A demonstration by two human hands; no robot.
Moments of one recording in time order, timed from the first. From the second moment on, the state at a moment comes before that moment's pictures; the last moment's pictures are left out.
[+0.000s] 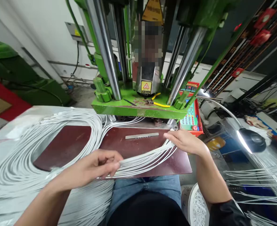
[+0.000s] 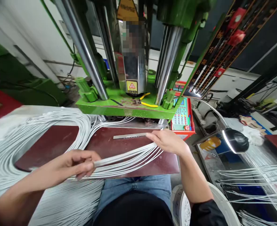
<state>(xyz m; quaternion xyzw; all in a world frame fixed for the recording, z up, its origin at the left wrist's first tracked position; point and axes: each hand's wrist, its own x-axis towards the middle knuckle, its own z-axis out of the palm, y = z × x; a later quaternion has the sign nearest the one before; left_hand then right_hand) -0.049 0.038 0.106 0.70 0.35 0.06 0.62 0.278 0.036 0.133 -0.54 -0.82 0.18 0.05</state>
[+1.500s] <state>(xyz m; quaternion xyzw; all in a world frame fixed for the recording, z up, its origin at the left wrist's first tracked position) 0.088 0.012 0.011 0.32 0.39 0.38 0.78 0.225 0.101 0.017 -0.50 -0.84 0.15 0.15</state>
